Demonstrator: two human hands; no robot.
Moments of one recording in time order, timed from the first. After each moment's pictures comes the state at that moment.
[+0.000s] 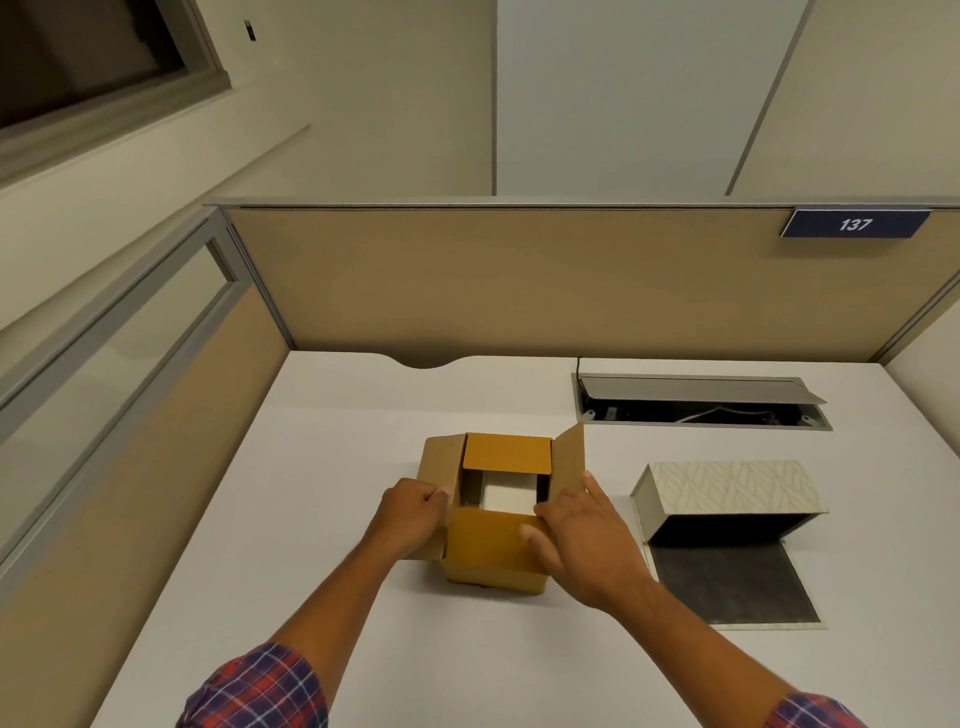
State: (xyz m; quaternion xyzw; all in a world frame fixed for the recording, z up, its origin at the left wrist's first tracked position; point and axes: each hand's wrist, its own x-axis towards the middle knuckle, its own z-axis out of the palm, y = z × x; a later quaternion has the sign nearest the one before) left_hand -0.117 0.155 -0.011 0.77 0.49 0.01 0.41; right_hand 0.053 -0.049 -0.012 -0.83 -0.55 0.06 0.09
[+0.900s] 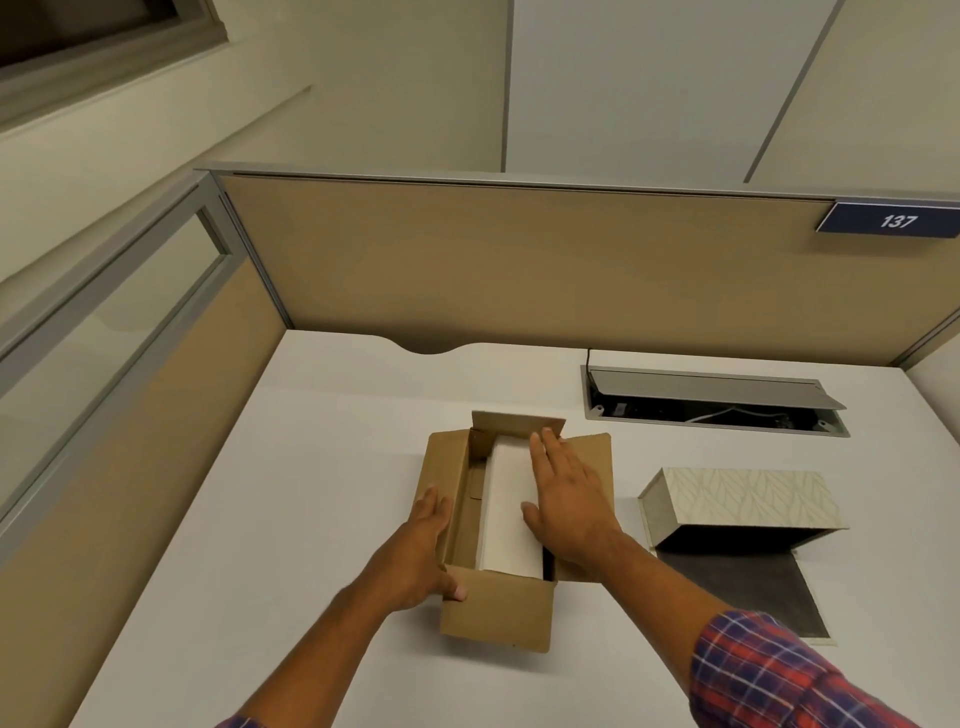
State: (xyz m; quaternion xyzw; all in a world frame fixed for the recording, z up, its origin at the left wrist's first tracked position) left_hand -0.139 0.130 -0.030 0.83 0.38 -0.13 0.39; right_hand 0.077 0.018 -0.039 -0.85 -0.51 0.14 0.07
